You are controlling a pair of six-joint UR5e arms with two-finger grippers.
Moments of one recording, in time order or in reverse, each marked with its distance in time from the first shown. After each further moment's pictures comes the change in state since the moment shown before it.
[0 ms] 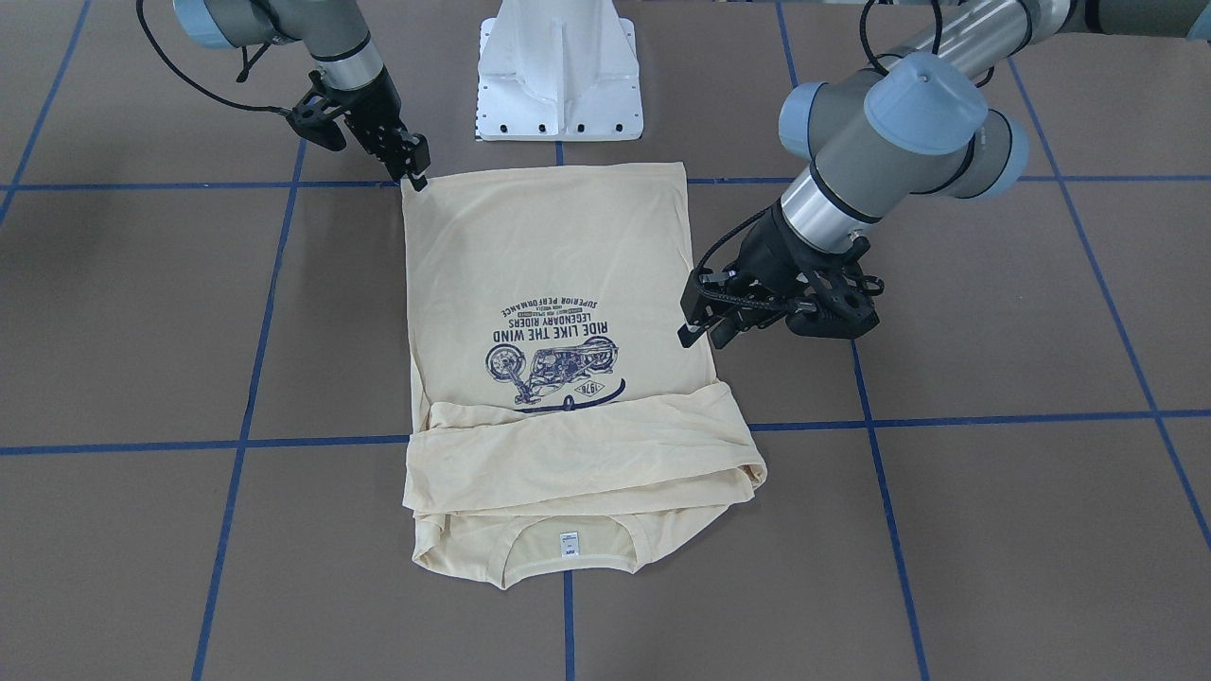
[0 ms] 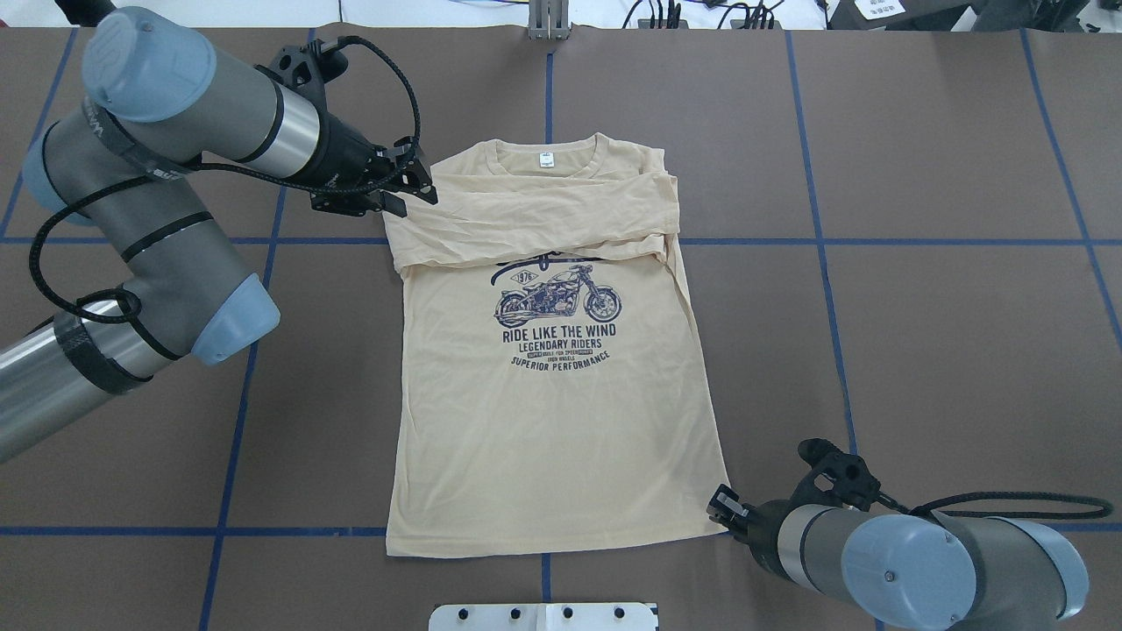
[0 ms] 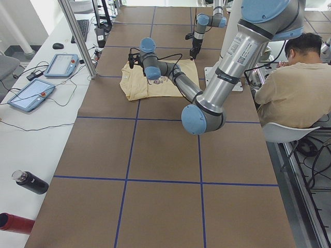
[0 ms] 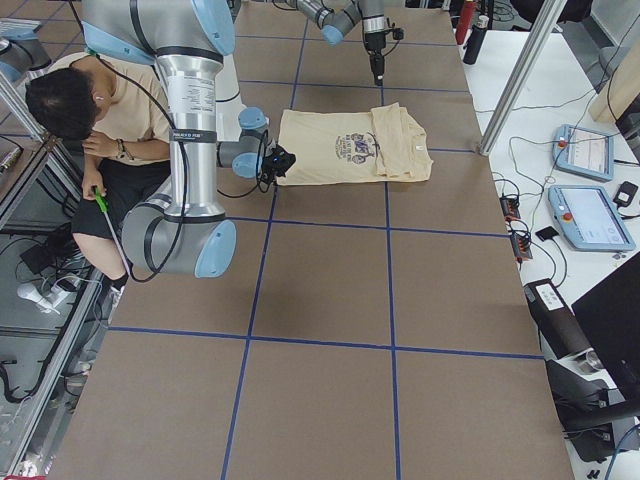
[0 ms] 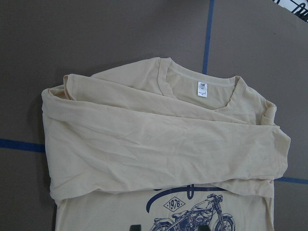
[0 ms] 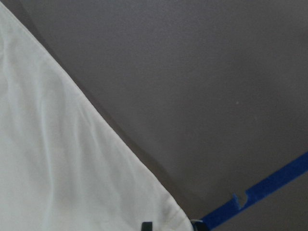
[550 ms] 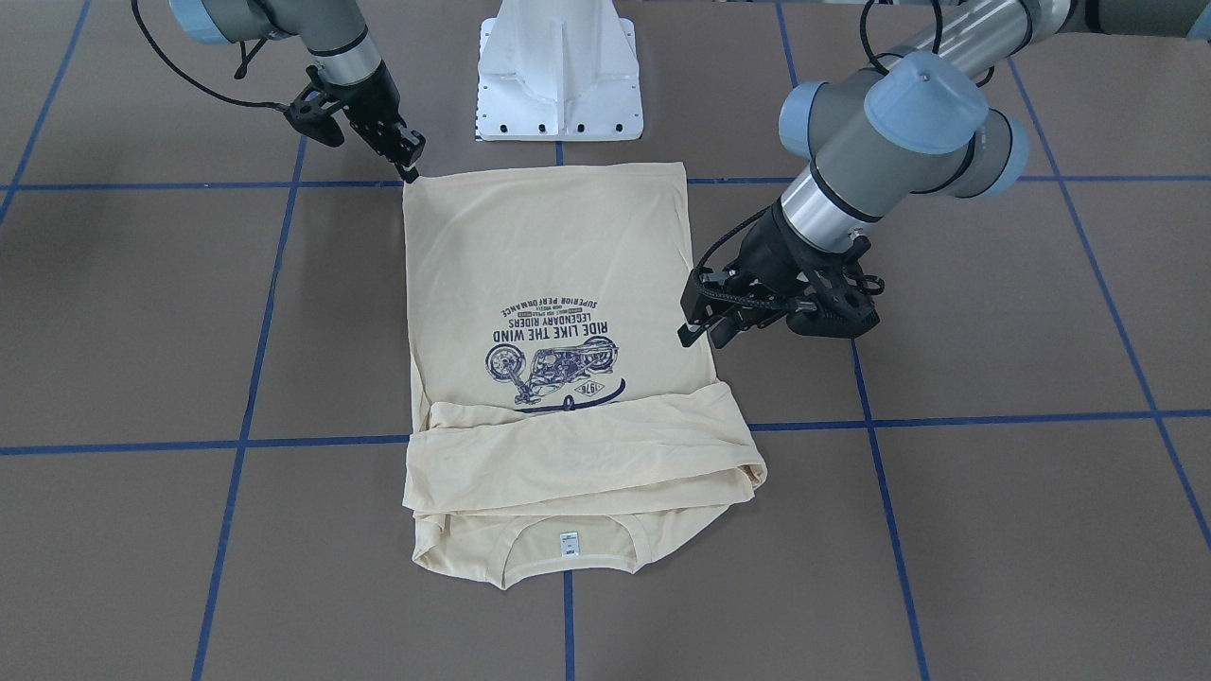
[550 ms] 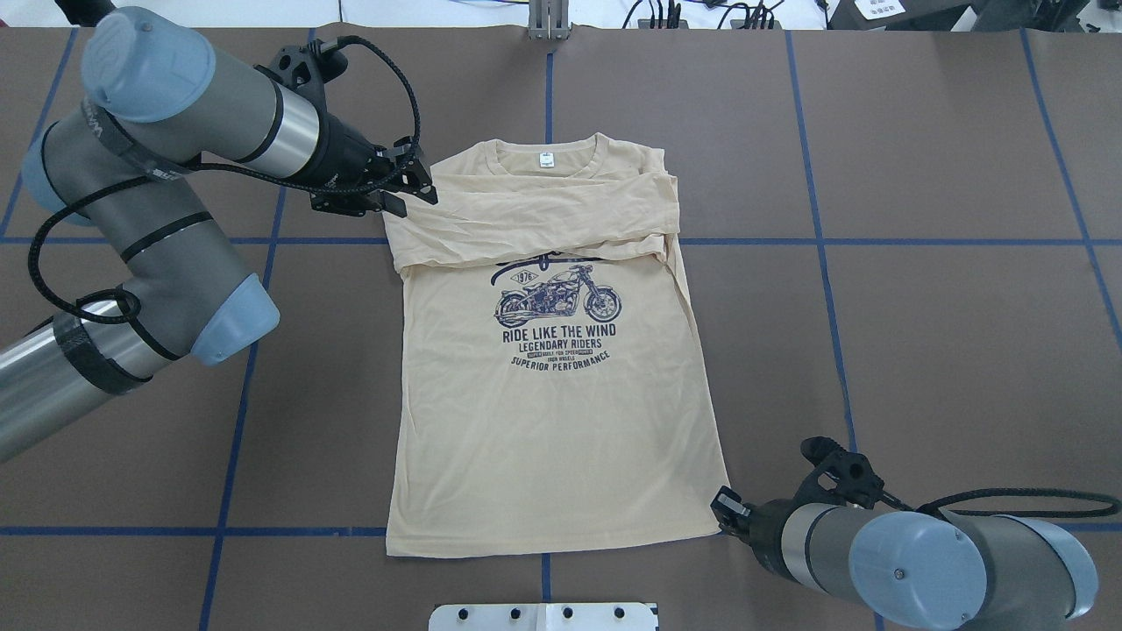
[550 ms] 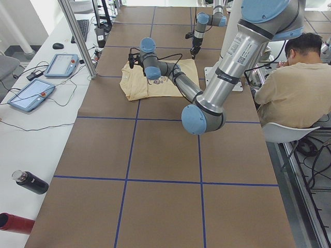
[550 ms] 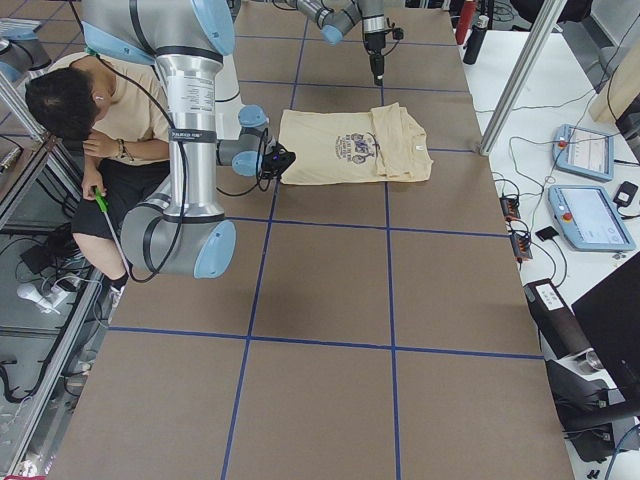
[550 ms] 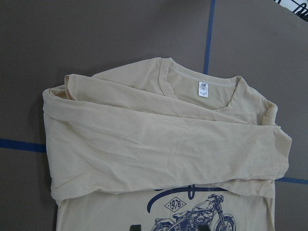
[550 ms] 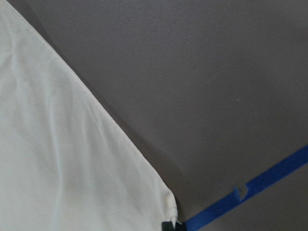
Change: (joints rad) left arm 0.000 0.001 -0.004 0.000 -0.001 -0.006; right arm 0.005 -0.008 0.029 -0.009 0.016 0.000
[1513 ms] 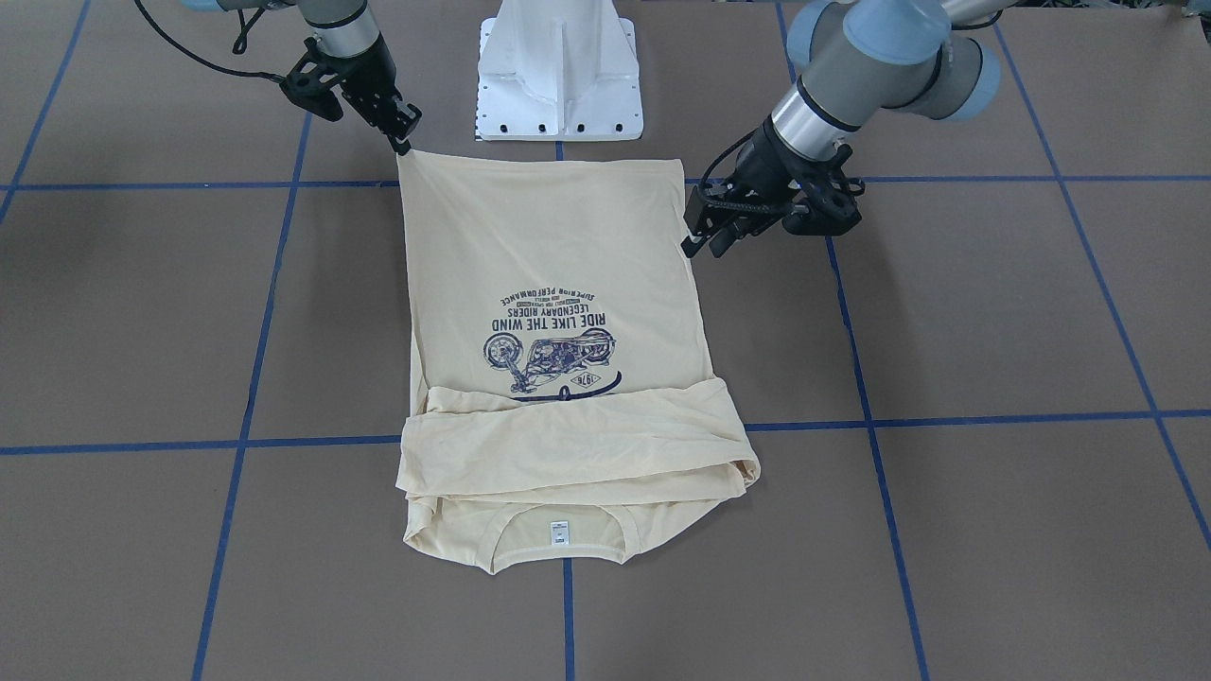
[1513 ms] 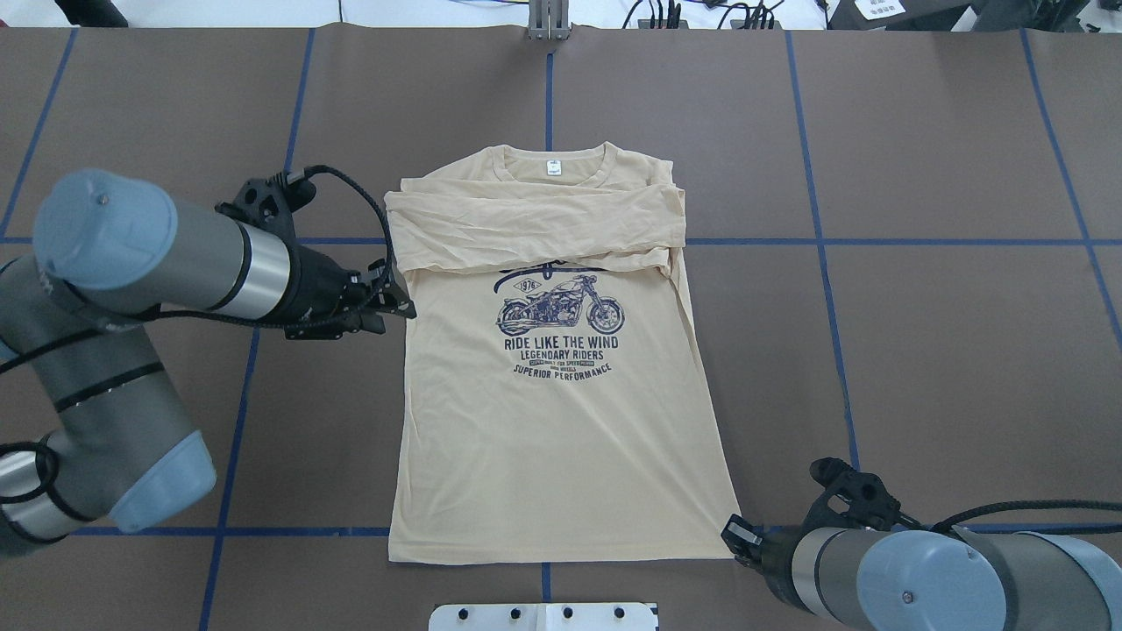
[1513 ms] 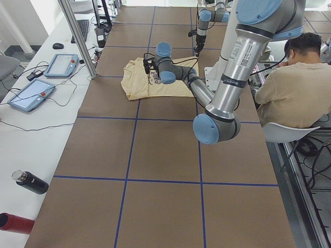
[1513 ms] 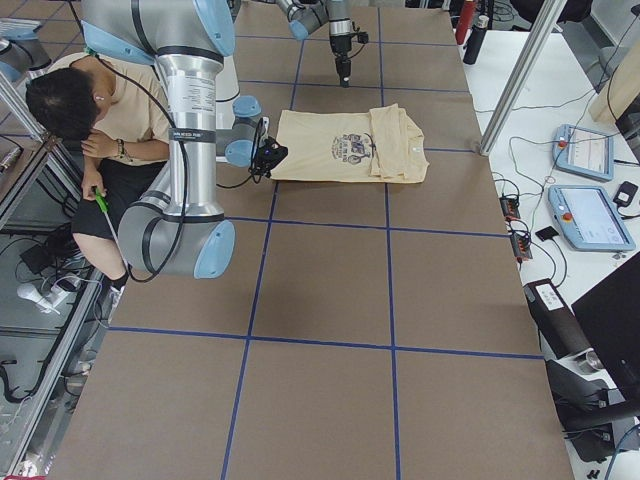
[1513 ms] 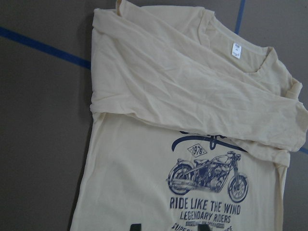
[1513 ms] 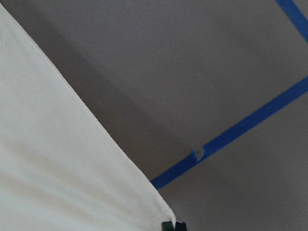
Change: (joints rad) left arm 0.226 0.261 -0.313 0.076 0.164 -0.188; right arm -0.041 -0.021 0.091 -0.134 0.035 0.002
